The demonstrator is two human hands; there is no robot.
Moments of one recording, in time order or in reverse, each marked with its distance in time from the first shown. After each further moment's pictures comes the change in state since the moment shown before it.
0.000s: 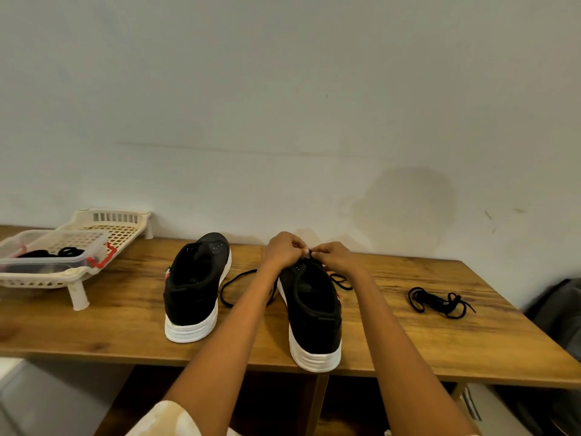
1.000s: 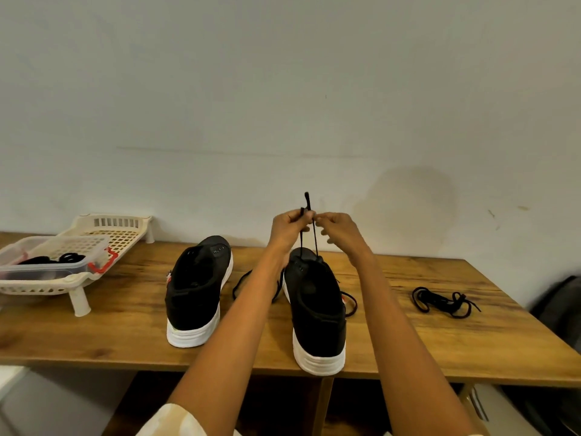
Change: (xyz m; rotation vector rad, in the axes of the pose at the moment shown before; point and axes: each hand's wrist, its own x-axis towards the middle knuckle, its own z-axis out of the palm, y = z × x) left_hand -0.005 0.034 -0.018 -0.862 0.111 0.051; right_hand 0.000 -0.038 -0.023 0.204 0.225 -0.150
